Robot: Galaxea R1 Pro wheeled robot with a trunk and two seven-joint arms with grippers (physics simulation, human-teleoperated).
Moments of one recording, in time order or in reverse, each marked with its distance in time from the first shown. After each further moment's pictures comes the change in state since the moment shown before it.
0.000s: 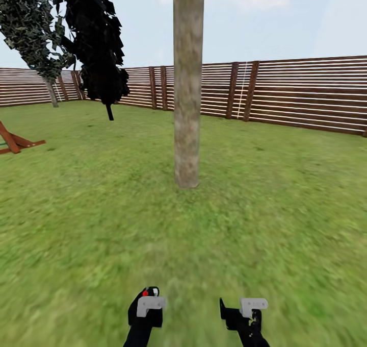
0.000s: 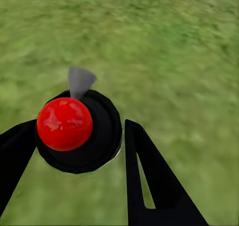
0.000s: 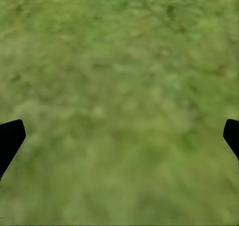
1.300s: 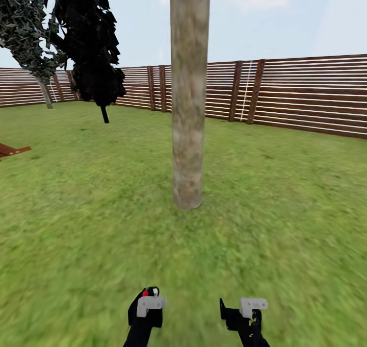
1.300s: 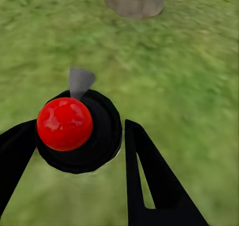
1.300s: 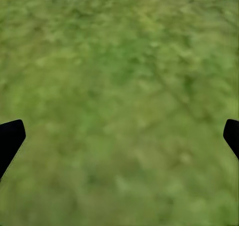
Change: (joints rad) left arm 0.000 0.000 0.000 0.001 0.000 0.000 -0.001; right arm 0.000 0.000 -0.001 0.002 0.000 0.000 0.001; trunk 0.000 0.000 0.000
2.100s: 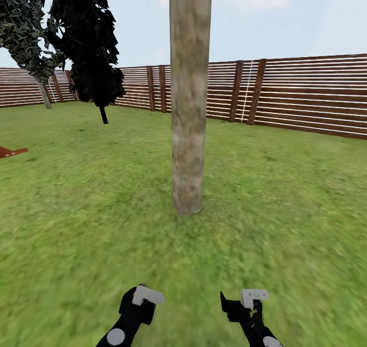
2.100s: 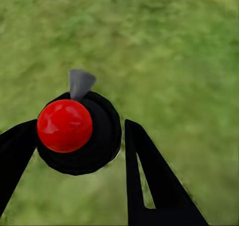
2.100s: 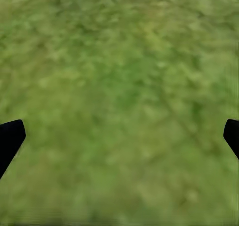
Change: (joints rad) left arm -0.024 0.132 -0.005 -0.294 -0.017 0.538 -0.004; right arm -0.006 -0.007 -0.013 -0.111 0.001 0.137 0.047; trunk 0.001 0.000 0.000
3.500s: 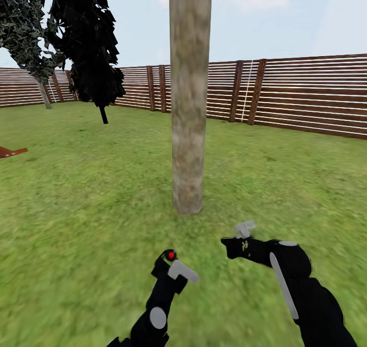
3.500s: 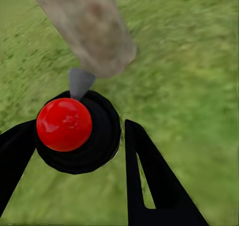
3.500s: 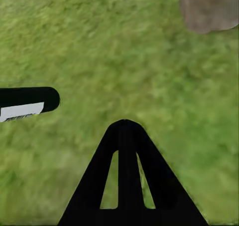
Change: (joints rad) left arm -0.086 -0.226 -0.010 -0.036 -0.536 0.126 -0.114; right arm -0.376 -0.154 -0.024 -0.308 0.015 0.727 0.647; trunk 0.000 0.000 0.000
